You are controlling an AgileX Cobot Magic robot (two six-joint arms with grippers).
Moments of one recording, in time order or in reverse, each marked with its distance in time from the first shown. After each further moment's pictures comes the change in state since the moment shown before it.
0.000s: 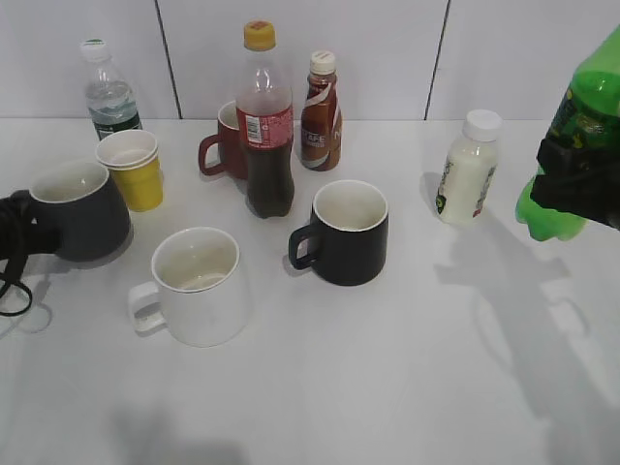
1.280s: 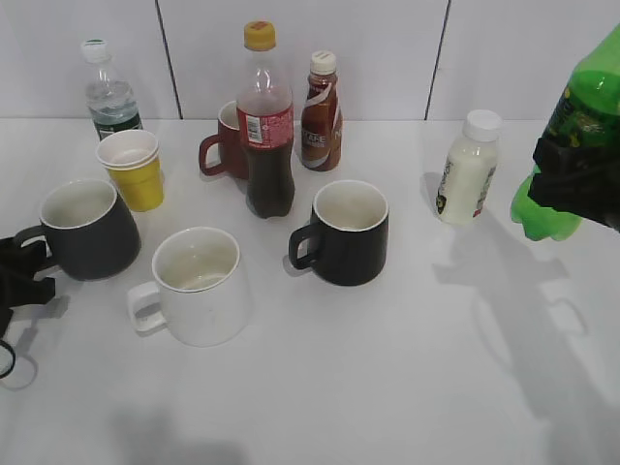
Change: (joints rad) left arm 0.001 0.023 0.192 0.032 -0.159 -0.012; right arm 0.000 0.000 0.000 -0.027 -0.002 0.037
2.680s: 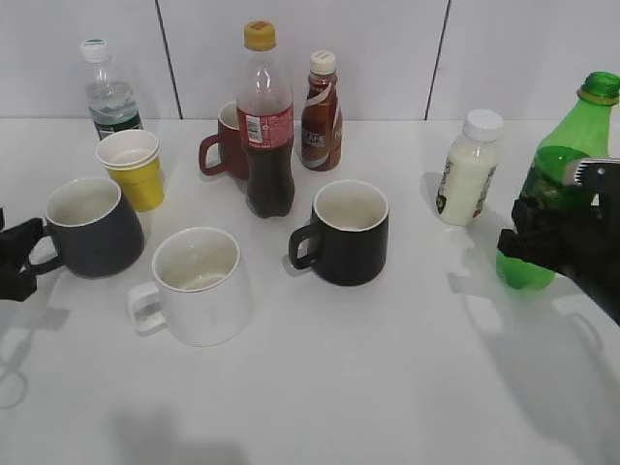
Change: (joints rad) left arm 0.000 -0.278 0.146 0.137 0.024 -0.002; right arm 0.000 0.392 0.000 0.051 -0.284 0.056
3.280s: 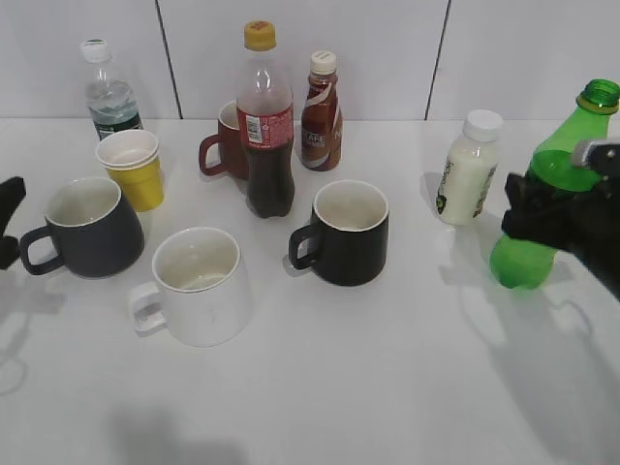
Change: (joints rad) left arm 0.000 -0.156 0.001 0.003 0.001 -0.027; right arm 0.000 -0.059 0.002 -0.036 -0.049 -0.048
